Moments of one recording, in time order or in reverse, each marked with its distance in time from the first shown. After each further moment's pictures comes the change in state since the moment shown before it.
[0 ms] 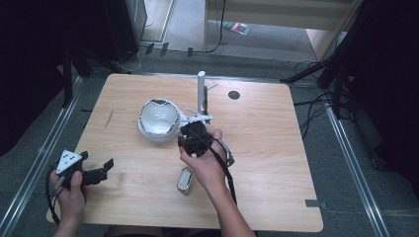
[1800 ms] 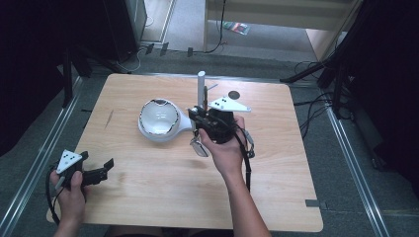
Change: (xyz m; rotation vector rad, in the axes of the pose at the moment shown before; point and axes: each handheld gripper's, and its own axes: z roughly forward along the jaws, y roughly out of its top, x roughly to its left) left arm 0.000 0.000 0.000 -0.001 0.000 -0.001; right arm -0.051 0.025 -0.047 -0.409 0.211 -0.101
